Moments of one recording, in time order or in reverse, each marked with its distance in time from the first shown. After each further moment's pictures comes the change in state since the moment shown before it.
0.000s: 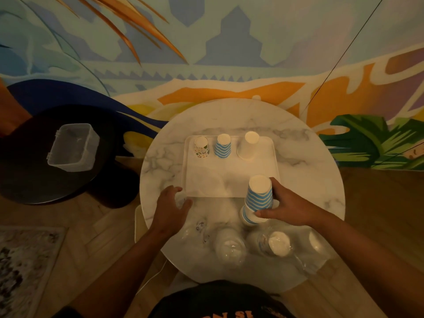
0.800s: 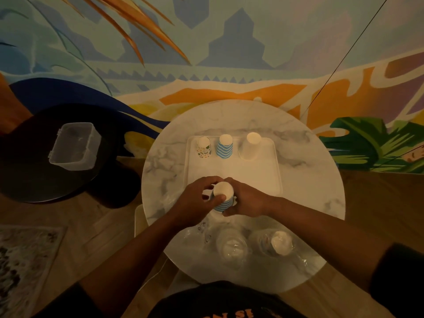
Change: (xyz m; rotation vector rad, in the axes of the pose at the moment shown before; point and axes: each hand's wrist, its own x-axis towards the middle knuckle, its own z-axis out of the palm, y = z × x) left_hand -0.002 0.071 -0.004 -0.344 -0.298 0.295; right_hand 0.080 -0.028 0.065 -0.284 -0.122 -0.152
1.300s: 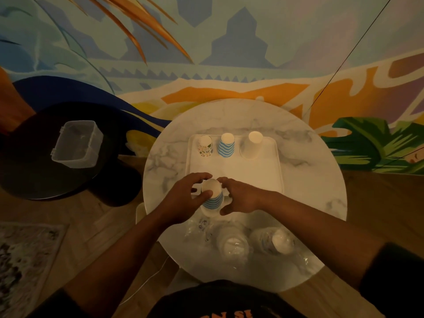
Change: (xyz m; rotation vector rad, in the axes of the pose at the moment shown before) left_hand -0.009 -0.003 -0.031 0.124 0.002 -0.001; right_hand 0.014 -0.024 -0.002 -0.101 -0.166 0.107
